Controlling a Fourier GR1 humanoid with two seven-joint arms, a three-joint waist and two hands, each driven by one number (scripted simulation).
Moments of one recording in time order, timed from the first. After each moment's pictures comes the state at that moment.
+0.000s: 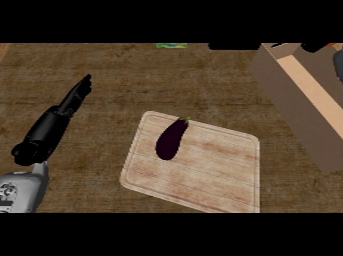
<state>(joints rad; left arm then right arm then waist) -0.21 0.25 -0.01 -1.55 -0.12 -0.20 -0.07 -1.06 -0.48 -0.17 -0.68 1.04 -0.07 0.51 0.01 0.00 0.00</state>
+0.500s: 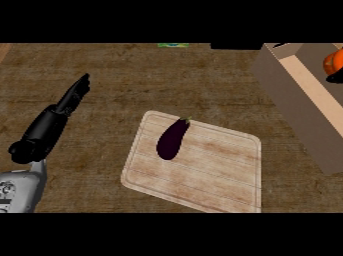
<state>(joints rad) -0.22 0.26 0.00 -1.53 -0.12 -0.22 -0.08 -1.00 -0.61 -0.24 -0.48 0.96 0.16 0.35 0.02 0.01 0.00</state>
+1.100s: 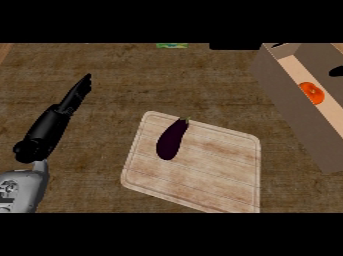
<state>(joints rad) -0.23 0.25 0.00 -1.52 -0.13 -0.22 -0.09 -0.99 -0.64 -0.39 -0.48 0.77 0.16 0.04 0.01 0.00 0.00</state>
